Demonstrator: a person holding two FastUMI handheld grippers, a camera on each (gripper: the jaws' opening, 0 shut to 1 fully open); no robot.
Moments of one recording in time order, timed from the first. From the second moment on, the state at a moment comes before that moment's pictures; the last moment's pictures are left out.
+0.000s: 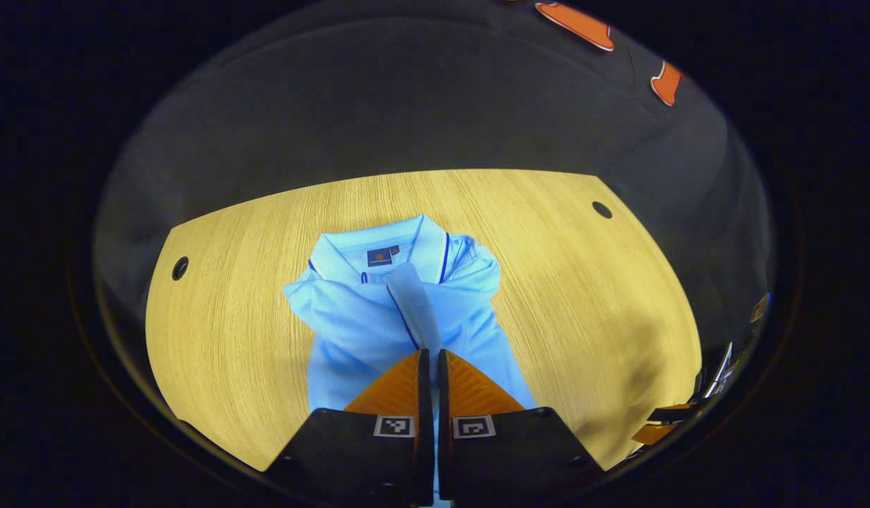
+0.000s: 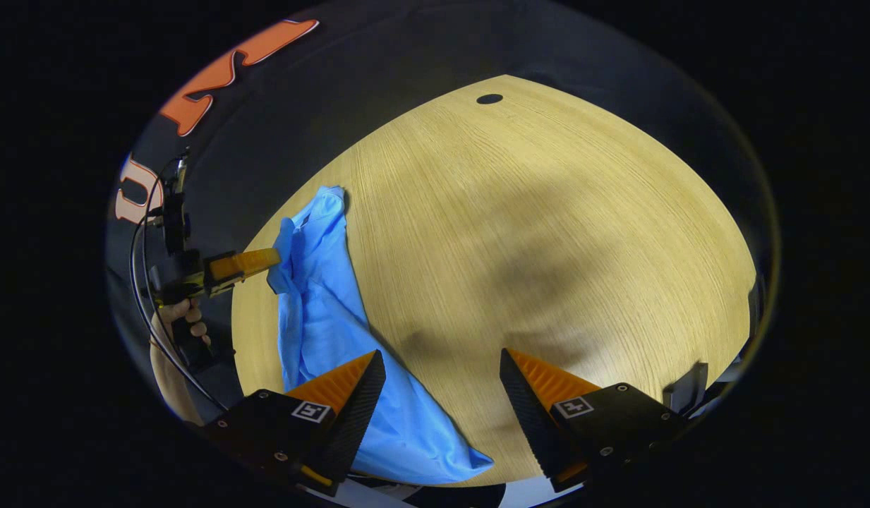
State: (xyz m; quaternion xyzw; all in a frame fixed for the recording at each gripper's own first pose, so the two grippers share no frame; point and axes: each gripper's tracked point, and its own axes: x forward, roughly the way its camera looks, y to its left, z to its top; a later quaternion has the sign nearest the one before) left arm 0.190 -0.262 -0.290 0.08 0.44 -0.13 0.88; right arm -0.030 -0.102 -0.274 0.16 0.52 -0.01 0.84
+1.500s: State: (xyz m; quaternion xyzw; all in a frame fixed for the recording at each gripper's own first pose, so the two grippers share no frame) left arm -0.146 -0.087 -0.351 0.02 0.58 -0.05 0.81; right arm -0.181 -0.068 -0.335 -0.10 0.65 0.07 0.75
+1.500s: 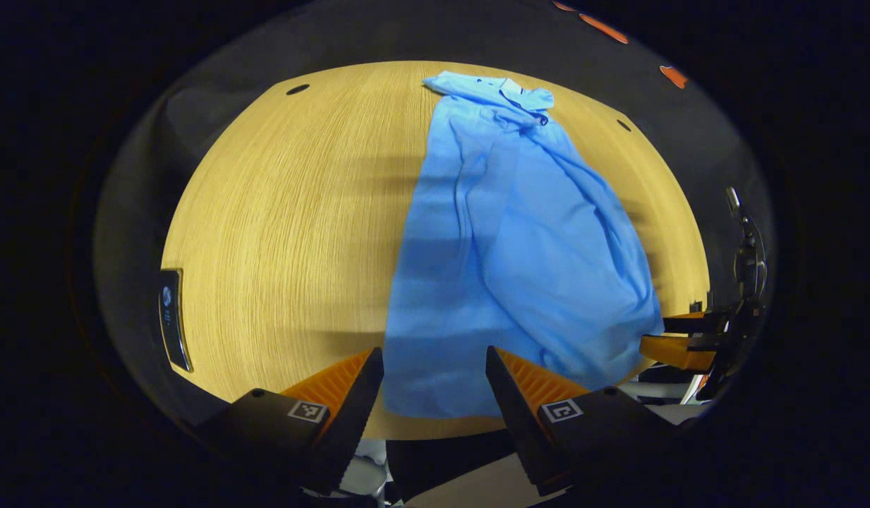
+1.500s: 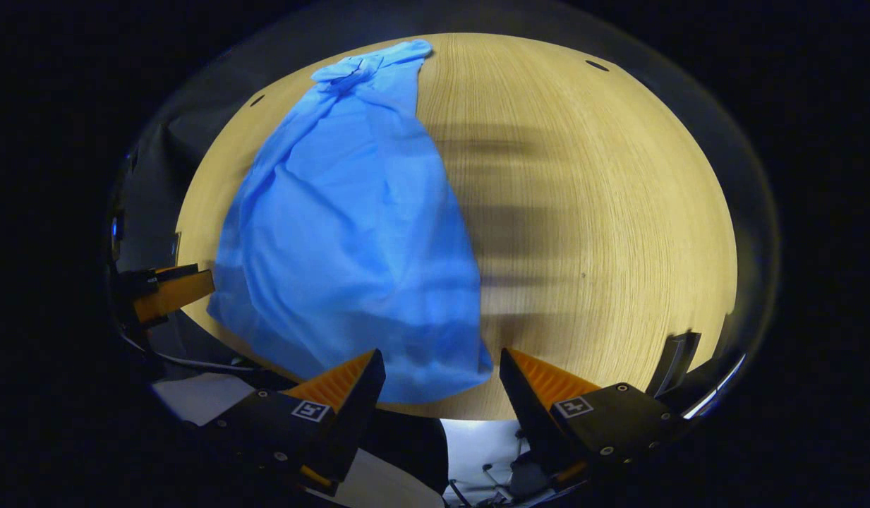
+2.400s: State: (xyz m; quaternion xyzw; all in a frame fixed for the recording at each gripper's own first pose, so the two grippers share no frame) left arm -0.156 -0.087 -0.380 0.07 0.59 -0.04 0.80; right arm -0.182 -0.068 -0.347 -0.16 0.65 0.04 0.74
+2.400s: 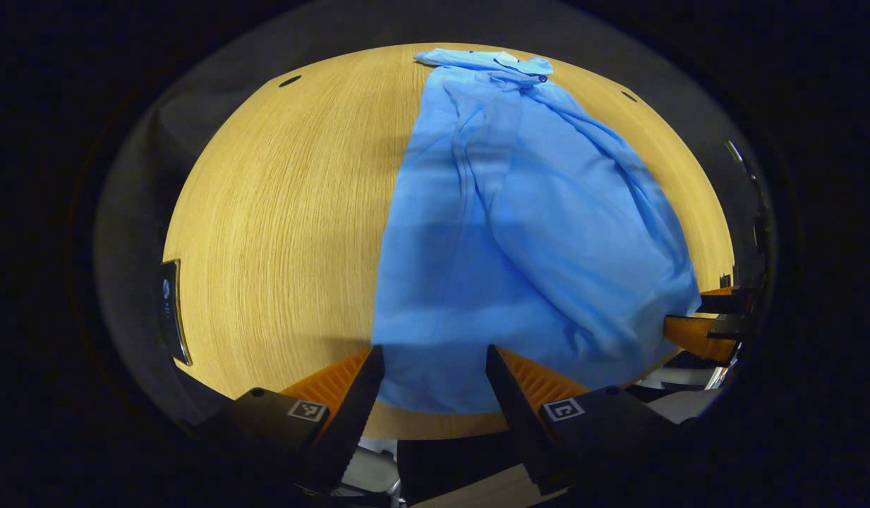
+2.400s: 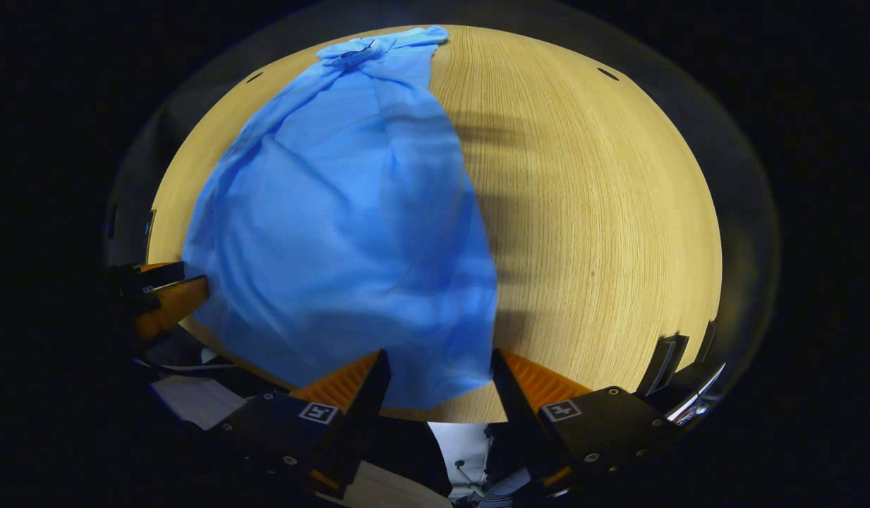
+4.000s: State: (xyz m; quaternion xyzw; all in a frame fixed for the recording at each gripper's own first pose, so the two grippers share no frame) left arm 0.139 -0.093 -0.228 0.02 0.43 -0.06 0.90; right arm 0.074 0.003 -0.237 -0.10 0.49 0.06 0.86
